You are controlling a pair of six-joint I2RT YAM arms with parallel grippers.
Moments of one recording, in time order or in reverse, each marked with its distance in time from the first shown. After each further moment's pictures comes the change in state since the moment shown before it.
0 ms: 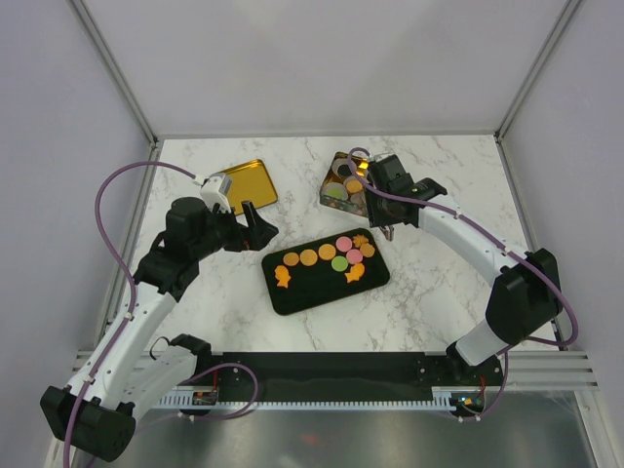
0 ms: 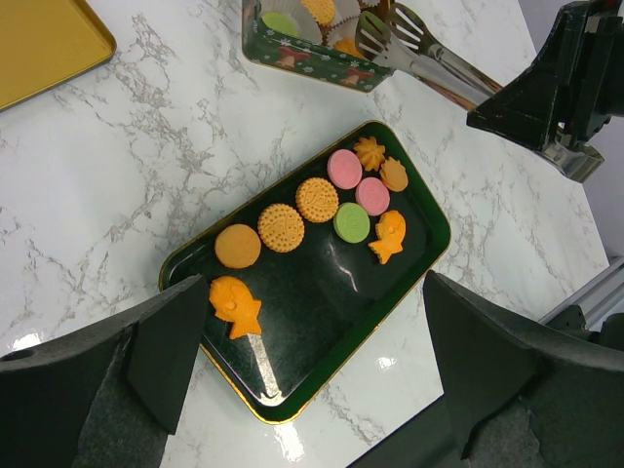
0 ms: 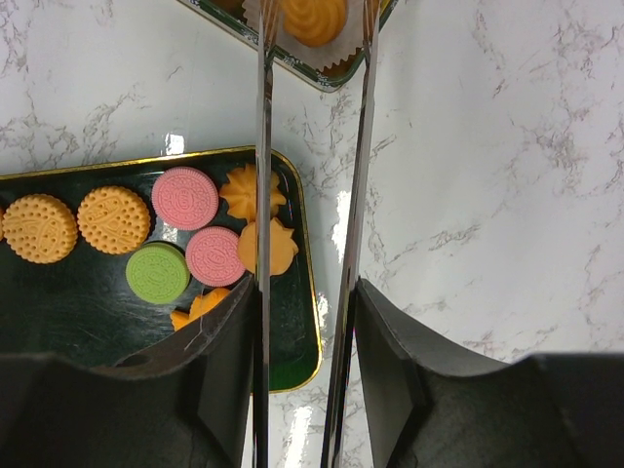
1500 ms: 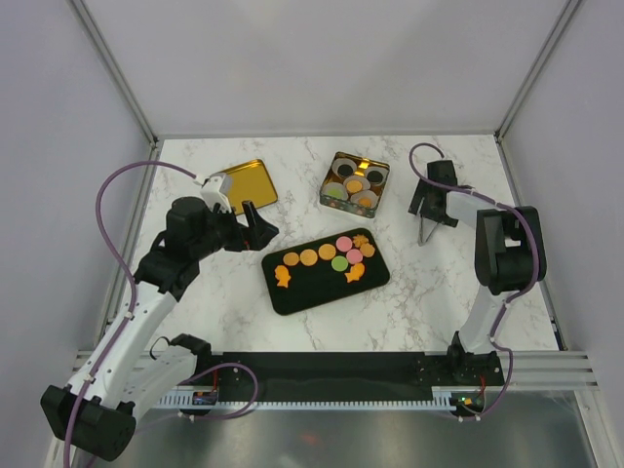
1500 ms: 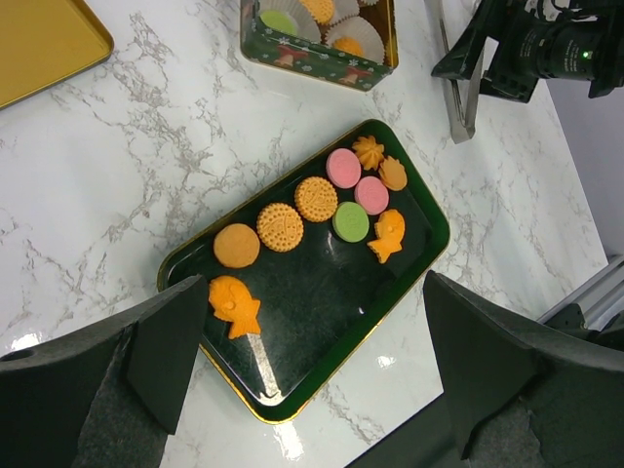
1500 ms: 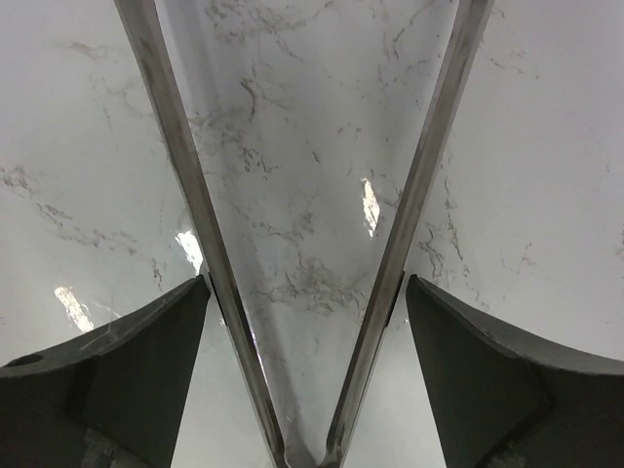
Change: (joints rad) left arm 0.000 0.000 0.000 0.000 0.005 0.000; right arm -0.459 0.315 -0.154 0.429 0.045 0.136
